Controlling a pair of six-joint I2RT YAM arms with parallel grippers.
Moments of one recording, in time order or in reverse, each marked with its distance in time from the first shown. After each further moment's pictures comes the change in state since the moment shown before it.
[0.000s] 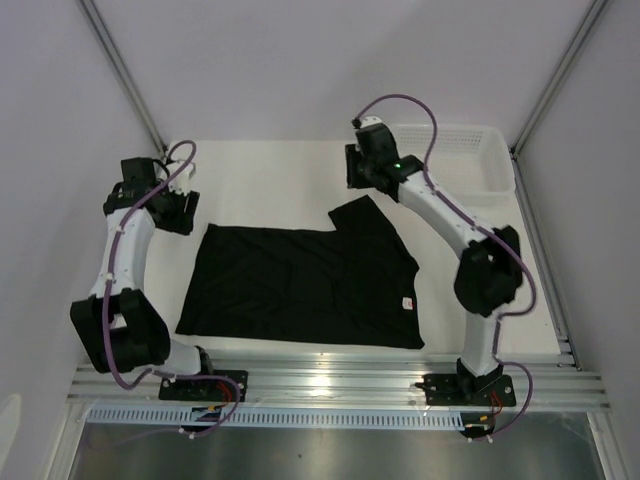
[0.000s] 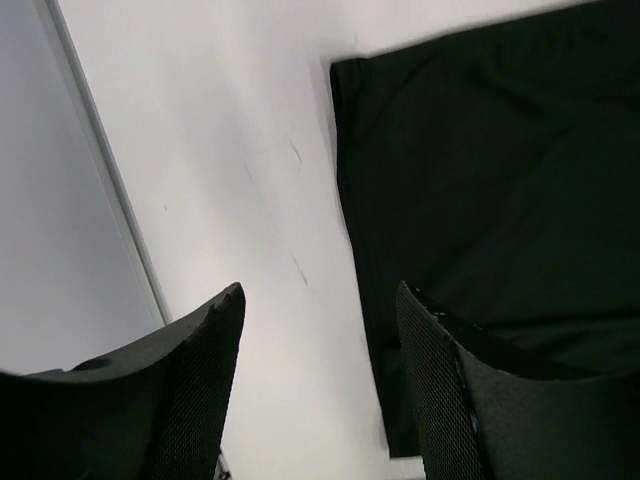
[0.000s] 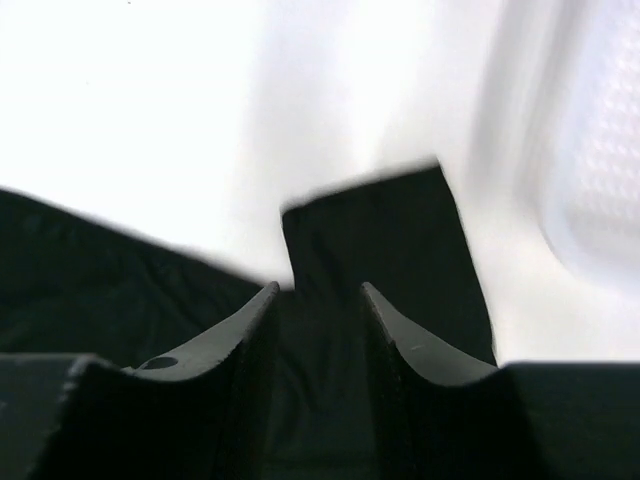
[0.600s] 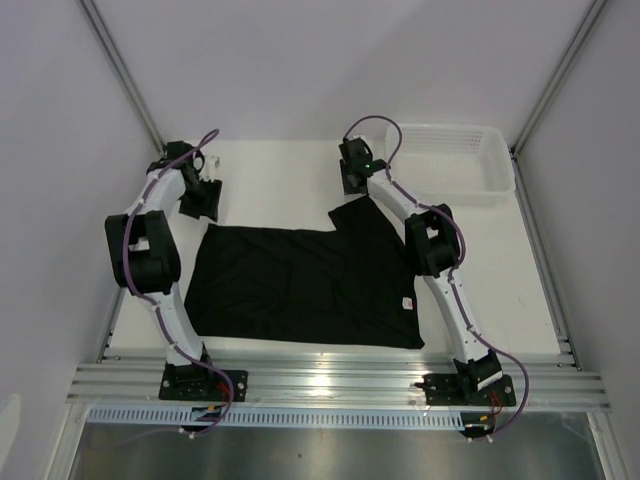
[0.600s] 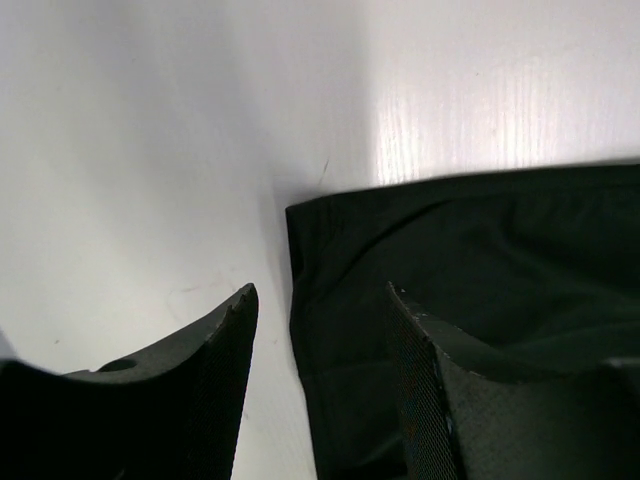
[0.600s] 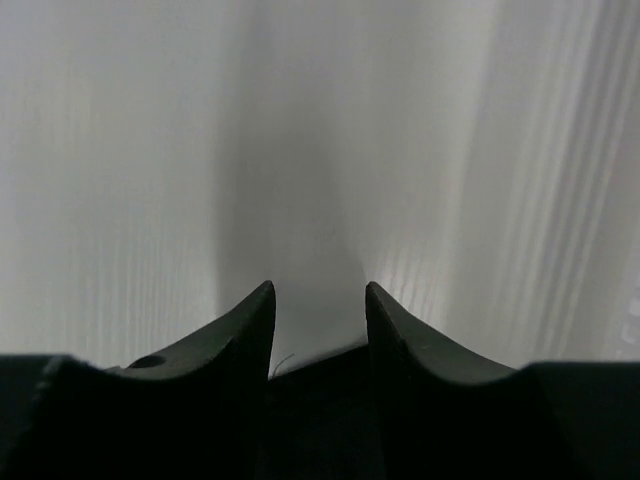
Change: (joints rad) left arm -0.101 0.572 0.348 0.012 -0.054 -0.219; right arm -0.064 0.773 0.628 -0.042 0.121 -0.106
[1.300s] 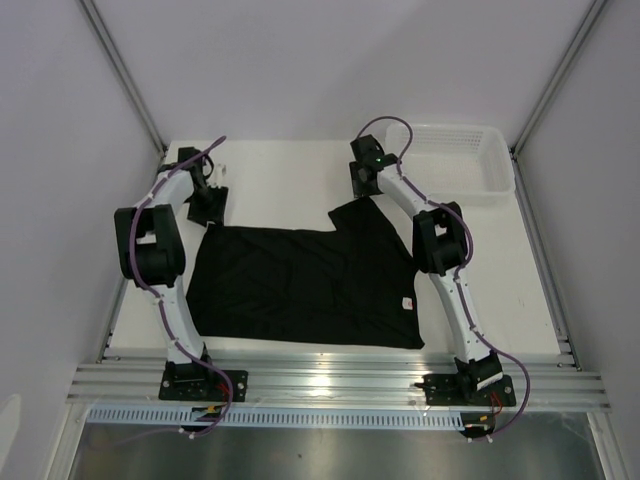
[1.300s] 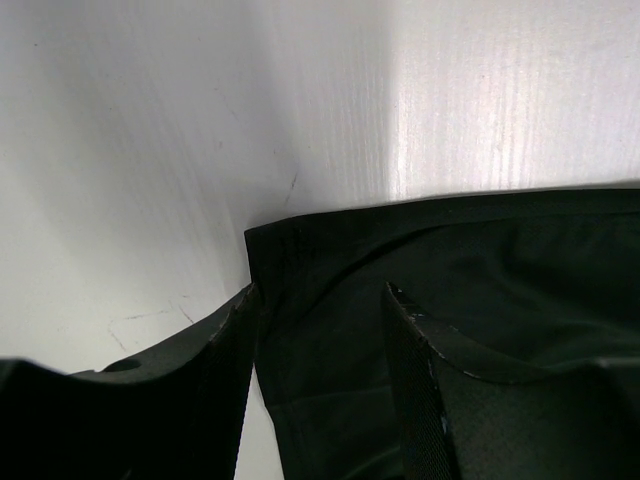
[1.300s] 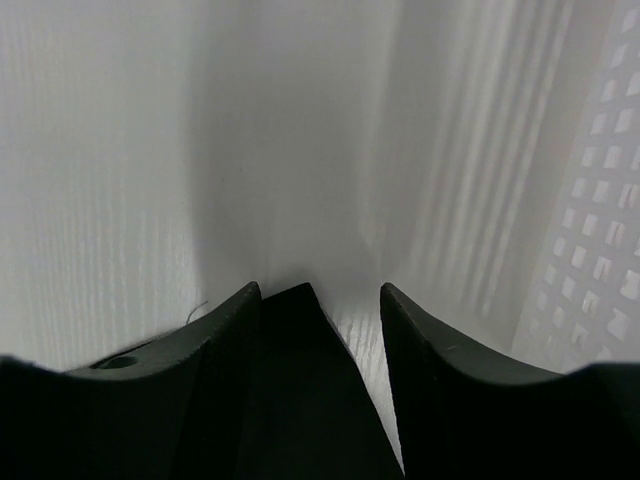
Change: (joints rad) left arm -0.037 0.099 0.022 -0.010 -0.013 -0.066; right arm -0.042 -0.024 0.002 -0.138 -0.005 -0.019
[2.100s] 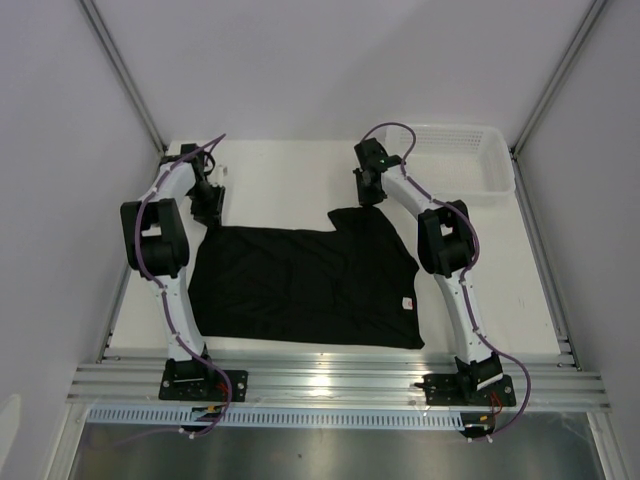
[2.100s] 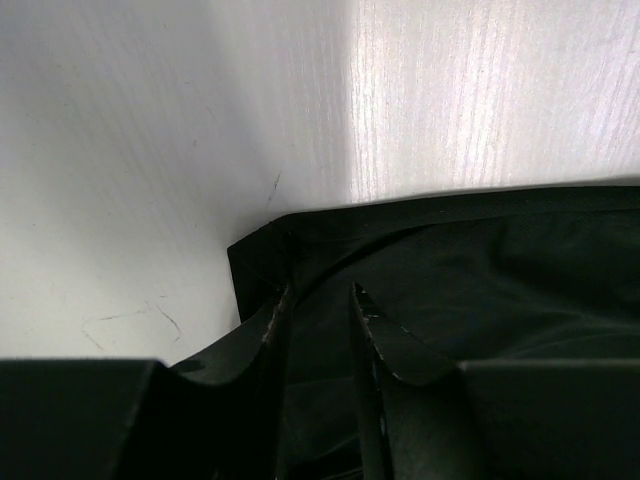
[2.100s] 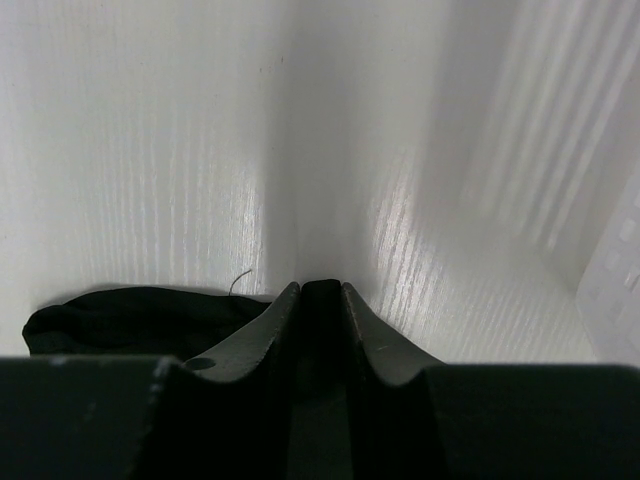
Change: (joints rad) left arm 0.005 0.123 0.170 -0.177 0.024 -0.024; right arm -0.013 -0.083 -0.128 -0.038 -0.148 0.051
